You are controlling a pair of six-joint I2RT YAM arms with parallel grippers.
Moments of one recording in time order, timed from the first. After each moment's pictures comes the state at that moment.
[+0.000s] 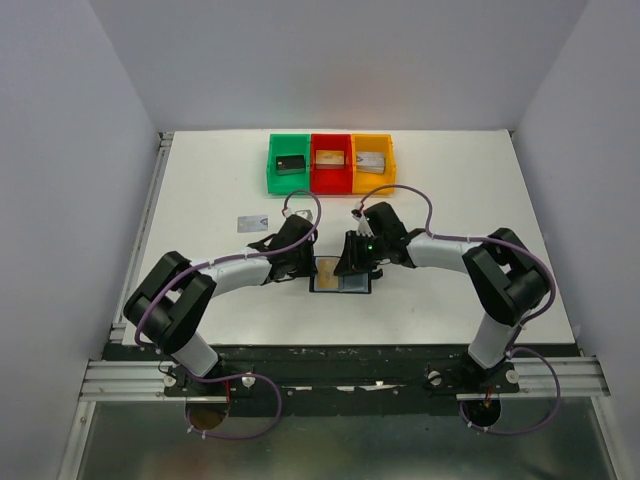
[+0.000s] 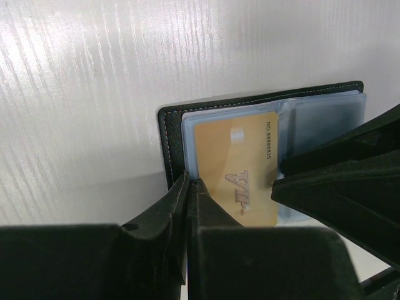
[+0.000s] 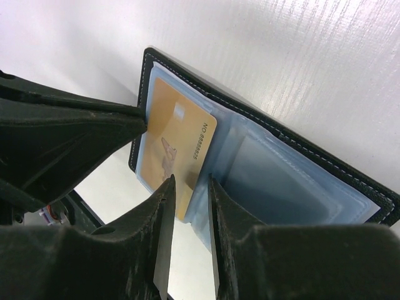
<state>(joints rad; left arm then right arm) -0.66 1.58 0.78 -0.08 0.00 -0.66 0.61 1.77 0.91 -0.01 -0.43 0.58</state>
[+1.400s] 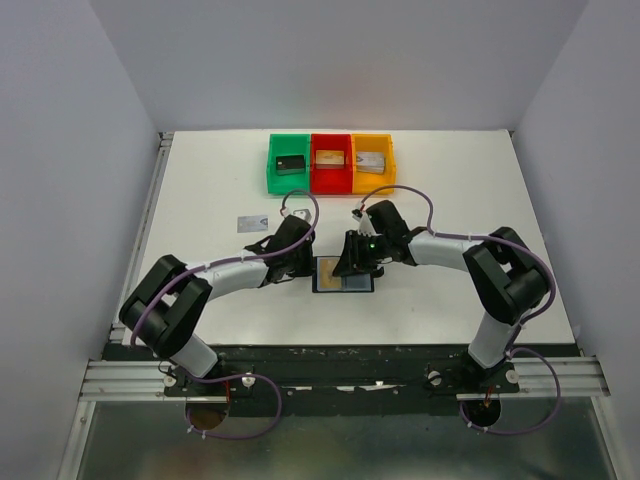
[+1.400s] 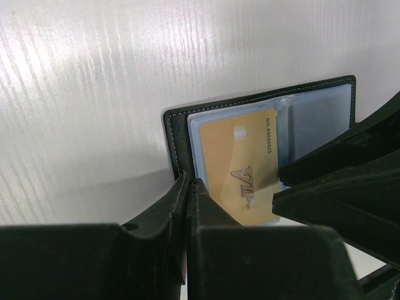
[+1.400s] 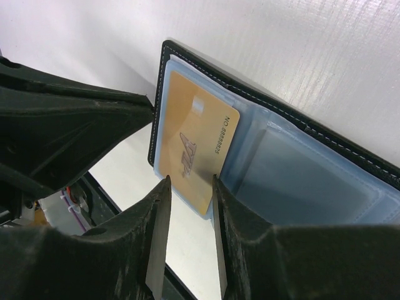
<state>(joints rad) -0.66 1.55 0.75 -0.04 -0.01 -0.66 0.59 1.78 0.92 -0.03 -0.52 0.59</state>
